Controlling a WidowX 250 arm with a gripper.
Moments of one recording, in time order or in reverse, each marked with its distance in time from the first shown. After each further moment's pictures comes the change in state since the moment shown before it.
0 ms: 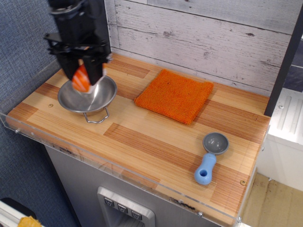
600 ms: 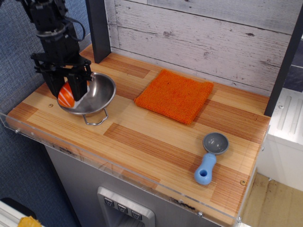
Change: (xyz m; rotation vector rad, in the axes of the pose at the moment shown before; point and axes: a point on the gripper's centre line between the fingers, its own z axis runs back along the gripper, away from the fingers) arm -0.003 0.025 -0.036 0.006 0.055 0.043
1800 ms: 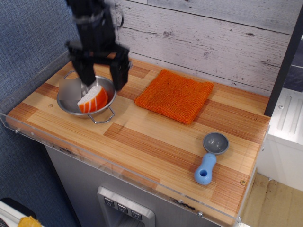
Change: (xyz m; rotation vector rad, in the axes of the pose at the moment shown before) arm 0.013 -0.070 0.041 -0.032 -0.075 -0.066
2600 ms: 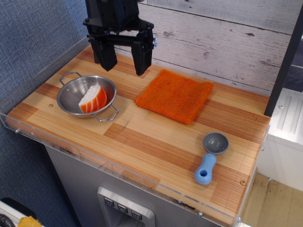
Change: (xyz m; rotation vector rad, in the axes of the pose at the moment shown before) arm 0.002 -0.036 0.019 -0.051 0.014 -0.048
